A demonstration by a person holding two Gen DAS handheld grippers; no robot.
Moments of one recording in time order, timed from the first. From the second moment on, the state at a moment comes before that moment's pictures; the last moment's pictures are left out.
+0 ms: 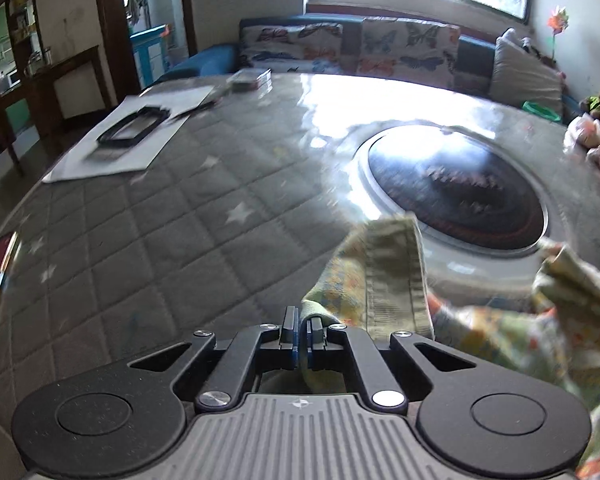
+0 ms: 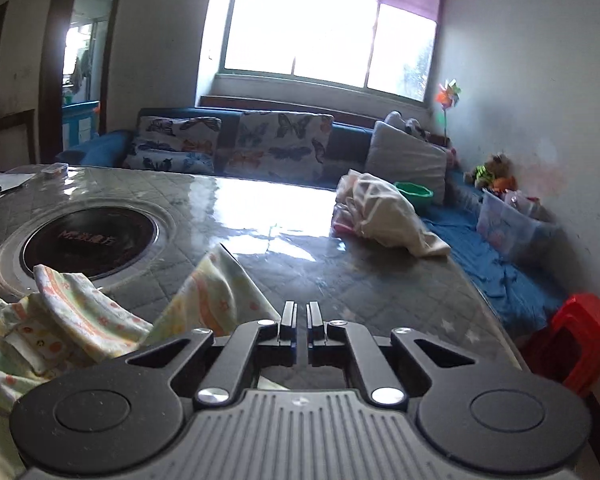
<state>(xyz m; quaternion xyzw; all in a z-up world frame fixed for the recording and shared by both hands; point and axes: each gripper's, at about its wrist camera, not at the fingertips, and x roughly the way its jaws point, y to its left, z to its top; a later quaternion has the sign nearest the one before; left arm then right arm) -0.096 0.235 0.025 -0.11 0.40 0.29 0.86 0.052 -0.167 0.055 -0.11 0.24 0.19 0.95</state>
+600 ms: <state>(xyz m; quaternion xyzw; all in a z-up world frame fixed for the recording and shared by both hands) -0.158 0.248 0.023 -0.13 0.40 0.32 0.85 0.122 -0.063 0.023 -0.06 0.32 0.28 0.90</state>
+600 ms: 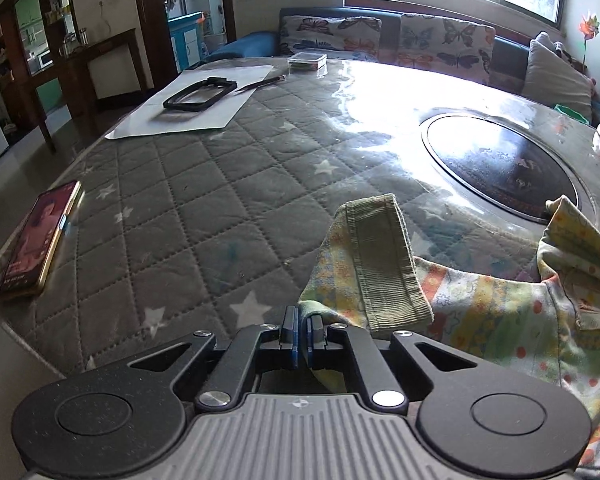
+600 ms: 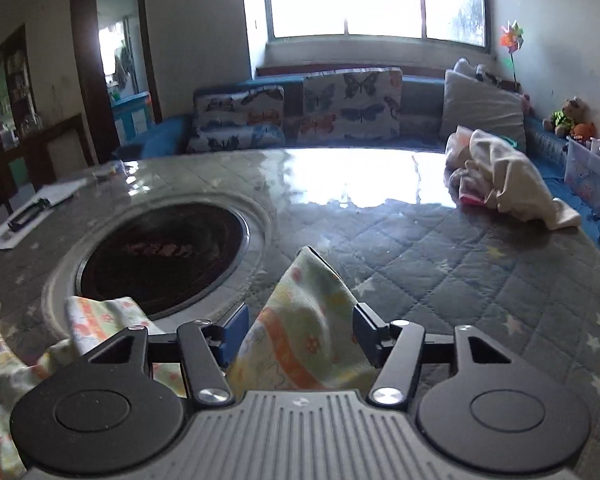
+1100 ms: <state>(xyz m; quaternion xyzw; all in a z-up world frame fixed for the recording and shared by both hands) -0.157 0.248 0.035 -0.10 0.40 0.34 0.85 0.118 -0.097 0.031 -0.12 0.28 0.23 0.93</state>
